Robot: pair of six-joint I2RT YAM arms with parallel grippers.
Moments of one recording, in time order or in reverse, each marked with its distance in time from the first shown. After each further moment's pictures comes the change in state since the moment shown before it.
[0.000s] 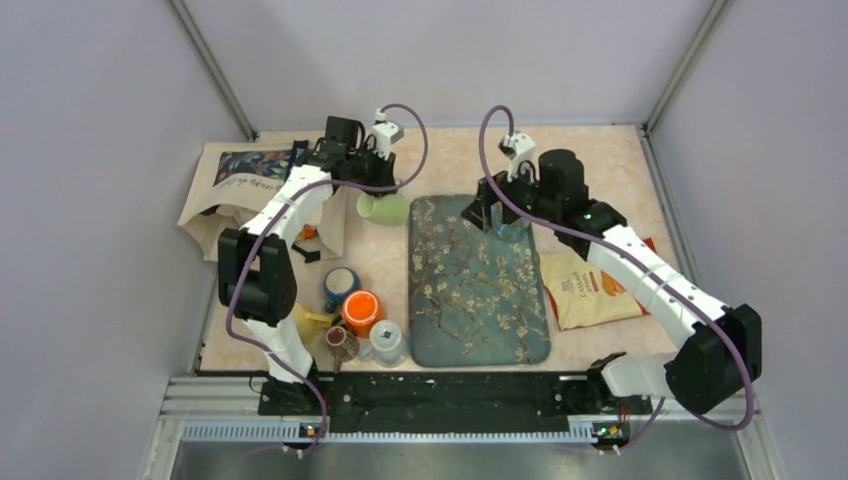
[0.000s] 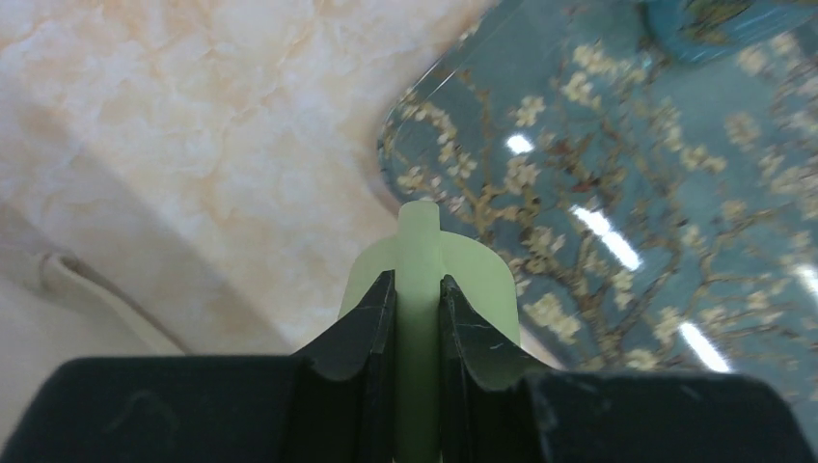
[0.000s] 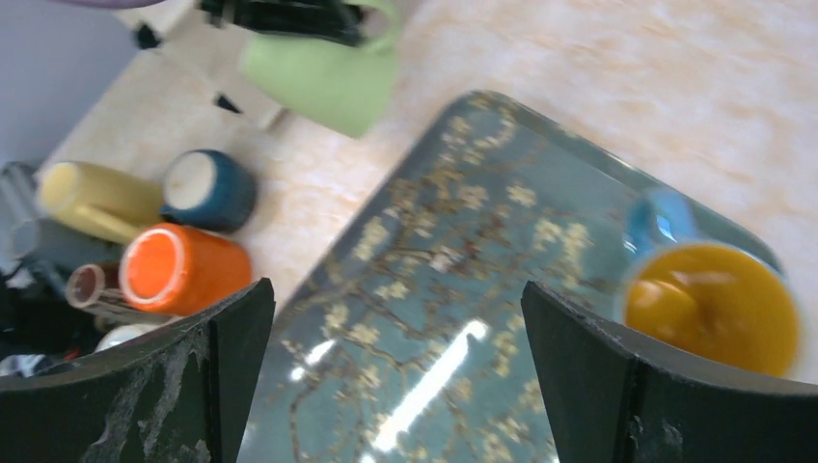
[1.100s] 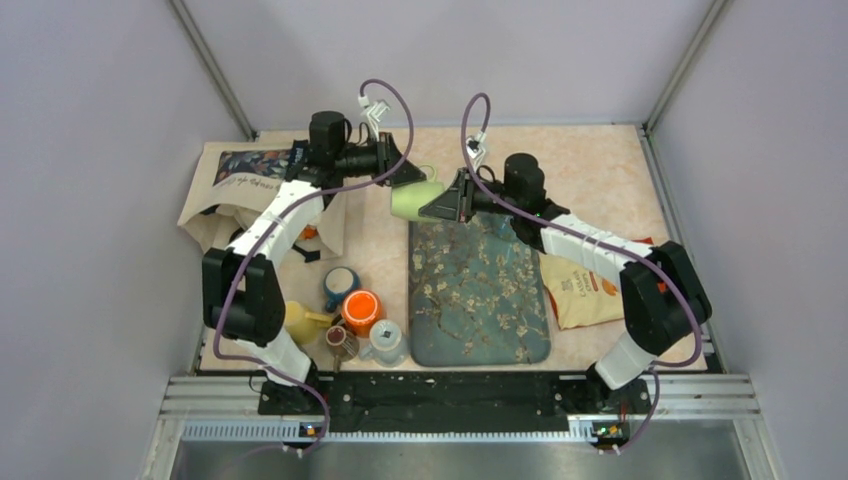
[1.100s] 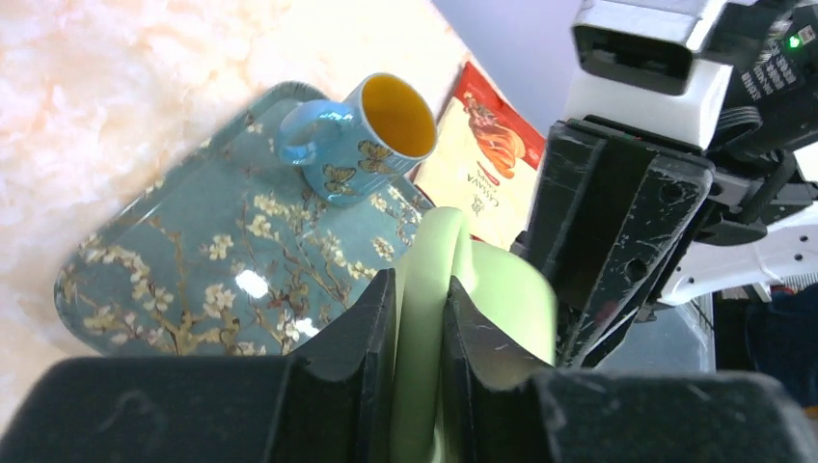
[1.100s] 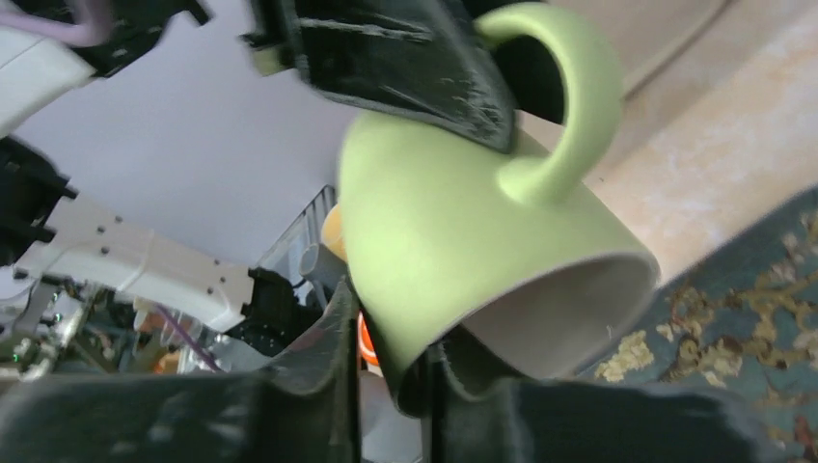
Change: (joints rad) left arm -0.003 -0.153 -0.162 0.420 0.507 -0.717; right arm 0.100 0.327 -0.051 0.664 -0.404 0.509
